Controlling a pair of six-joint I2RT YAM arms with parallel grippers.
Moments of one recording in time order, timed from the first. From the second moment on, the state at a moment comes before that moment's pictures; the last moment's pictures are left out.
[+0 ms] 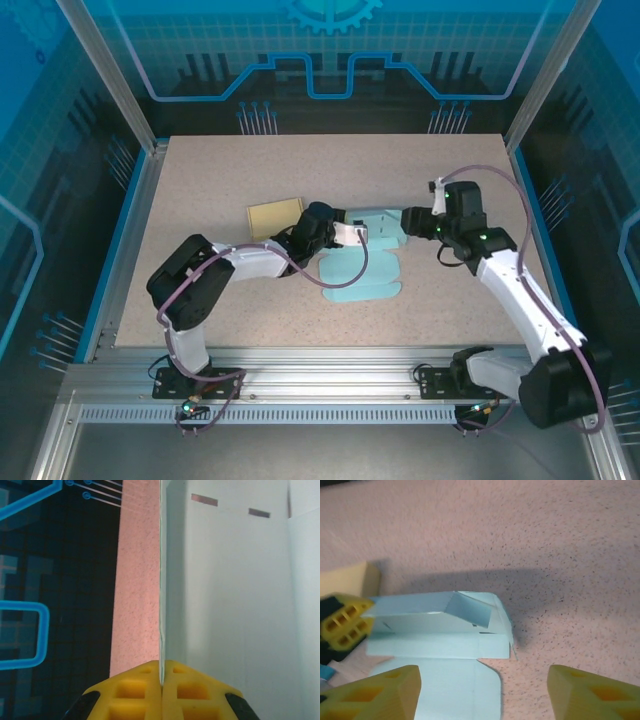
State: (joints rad) left arm -0.70 1.84 1.02 0.40 -0.19 1.14; right arm 0.21 1.13 0.95 -0.53 -0.08 0.30
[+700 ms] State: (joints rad) left arm -0.71 1.90 0.95 0.65 -0.27 1.22; right arm 0.20 1.72 1.24 -0.62 -0.02 0.45
